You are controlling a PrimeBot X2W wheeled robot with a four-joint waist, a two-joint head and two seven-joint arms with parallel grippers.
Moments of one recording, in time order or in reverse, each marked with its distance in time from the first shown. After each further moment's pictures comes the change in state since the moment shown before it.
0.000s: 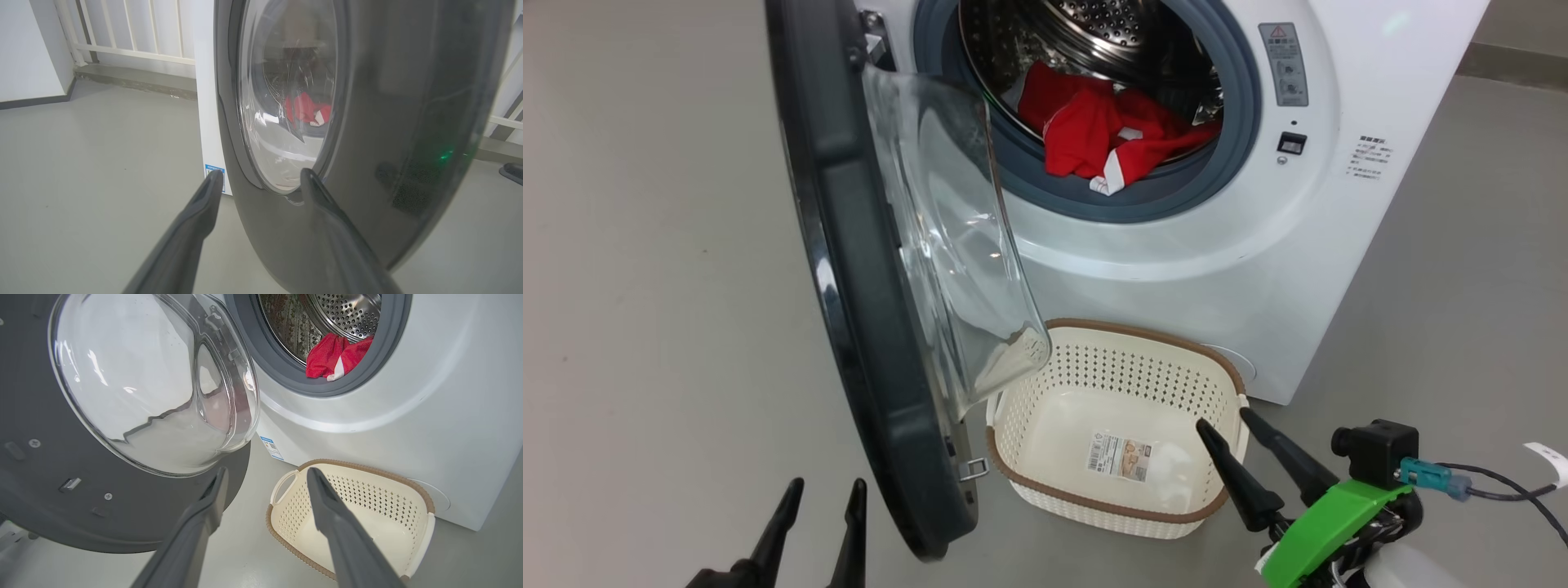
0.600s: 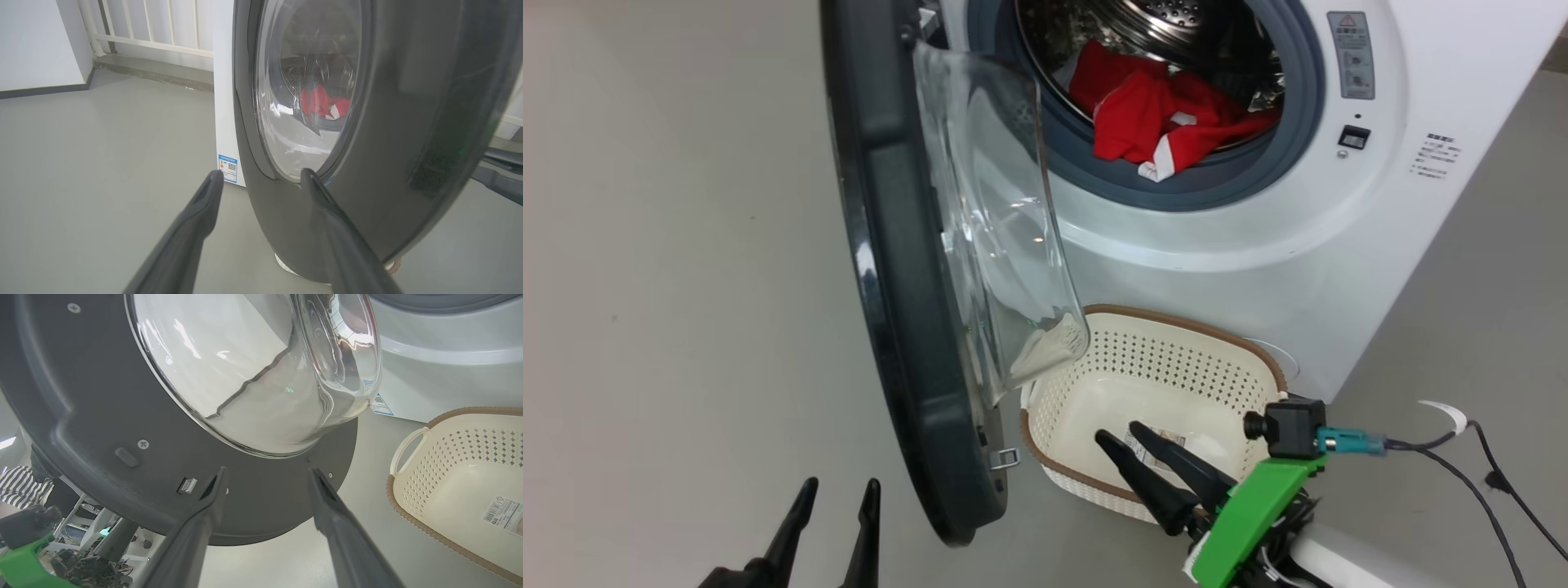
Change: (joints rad) left arm -0.003 0.000 -0.034 0.000 -0.016 0.016 0.000; right arm -0.205 -0.019 0.371 -0.084 0.433 0.000 0.000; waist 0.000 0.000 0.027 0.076
